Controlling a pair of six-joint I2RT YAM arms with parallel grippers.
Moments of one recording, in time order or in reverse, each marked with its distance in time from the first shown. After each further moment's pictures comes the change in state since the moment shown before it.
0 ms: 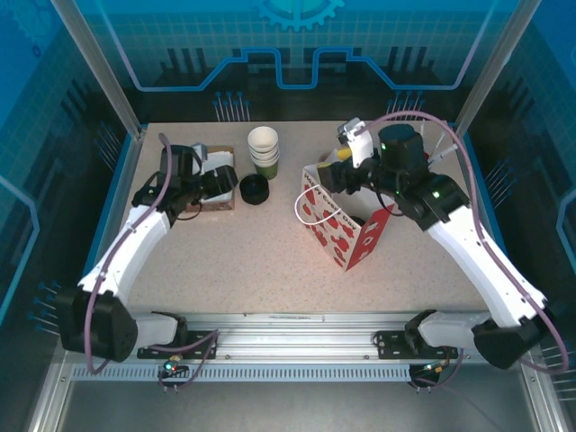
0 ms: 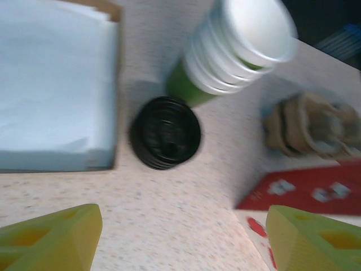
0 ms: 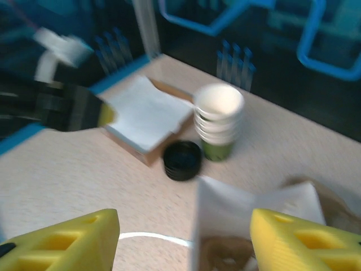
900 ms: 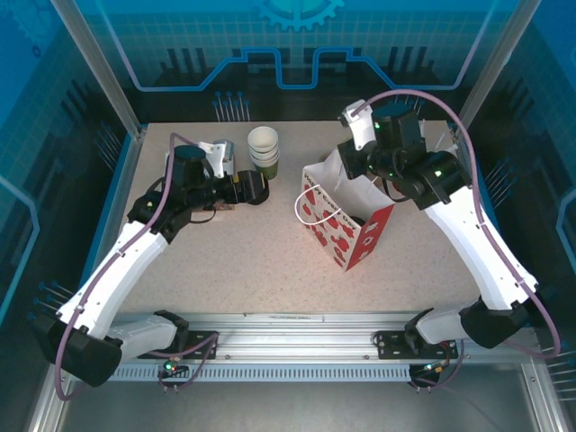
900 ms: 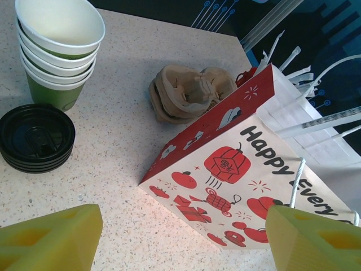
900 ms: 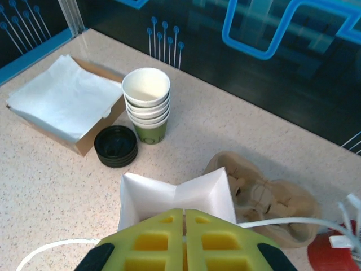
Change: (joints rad) left arm -0.251 -0.160 0.076 -0.032 0.108 0.031; right arm -0.005 0.167 0.278 -0.267 0.284 -0.029
